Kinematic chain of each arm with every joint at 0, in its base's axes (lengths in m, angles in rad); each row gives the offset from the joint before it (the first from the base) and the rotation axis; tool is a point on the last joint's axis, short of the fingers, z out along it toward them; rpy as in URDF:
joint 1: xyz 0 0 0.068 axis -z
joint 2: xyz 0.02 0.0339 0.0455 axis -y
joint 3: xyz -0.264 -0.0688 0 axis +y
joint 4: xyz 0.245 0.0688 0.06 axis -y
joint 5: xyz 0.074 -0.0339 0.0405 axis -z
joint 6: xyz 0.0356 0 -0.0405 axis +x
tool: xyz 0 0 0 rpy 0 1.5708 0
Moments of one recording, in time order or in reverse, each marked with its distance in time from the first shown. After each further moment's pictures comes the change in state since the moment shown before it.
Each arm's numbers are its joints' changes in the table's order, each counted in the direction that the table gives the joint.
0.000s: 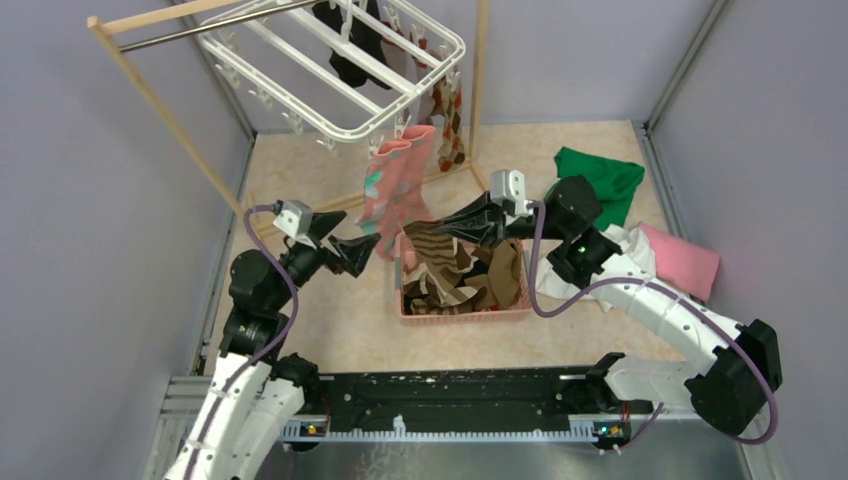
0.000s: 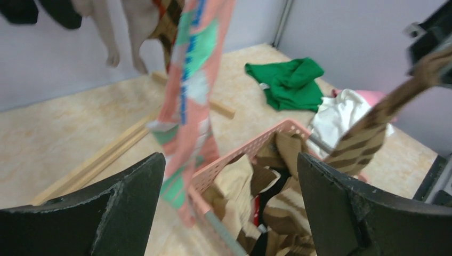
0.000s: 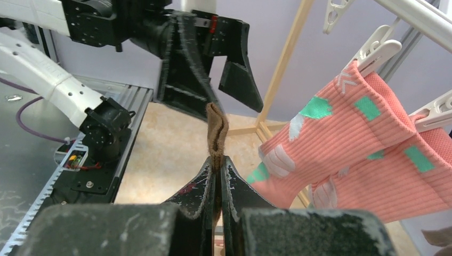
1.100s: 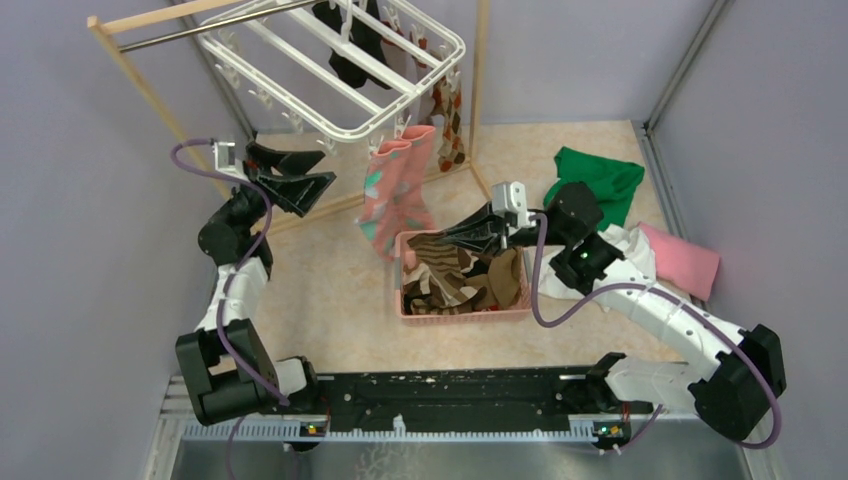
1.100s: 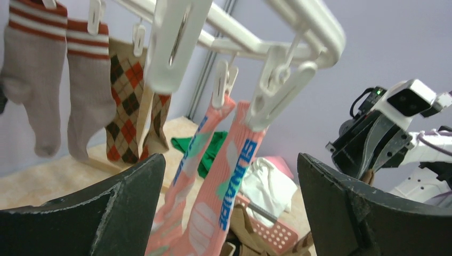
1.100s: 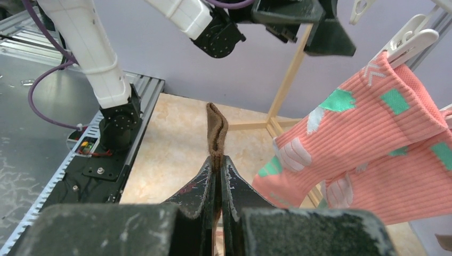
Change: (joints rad) left arm -0.599 -0.713 -0.103 1.428 0.688 -1.053; right arm 0.000 0.037 0.045 -0.021 -0.046 -0.039
